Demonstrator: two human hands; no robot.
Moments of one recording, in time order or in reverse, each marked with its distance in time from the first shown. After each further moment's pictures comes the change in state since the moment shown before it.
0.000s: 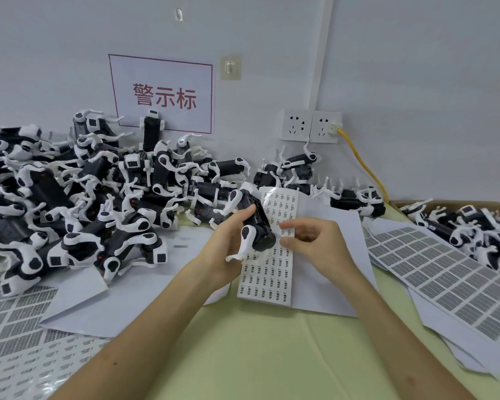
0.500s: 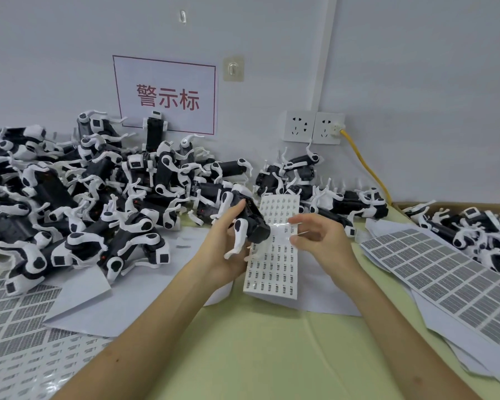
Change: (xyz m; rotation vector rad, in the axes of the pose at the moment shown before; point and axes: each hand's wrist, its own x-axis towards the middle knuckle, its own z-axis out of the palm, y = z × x) left_hand 0.004 0.001 -0.008 -0.130 0.033 0.006; right_hand 0.001 0.001 -0.004 0.080 0.007 0.047
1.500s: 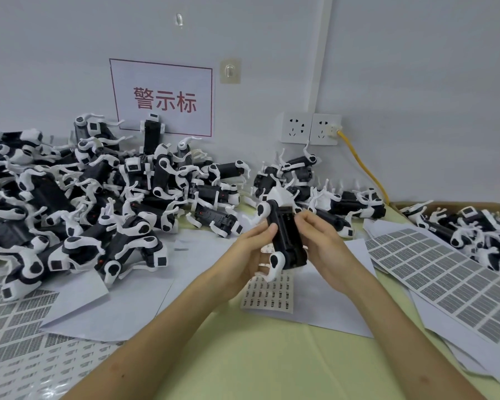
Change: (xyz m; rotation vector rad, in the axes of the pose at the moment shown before) left_hand -0.003 -0.022 0.022 0.394 -0.162 0.116; right_hand -0.001 -0.007 0.003 0.392 -0.215 0.095
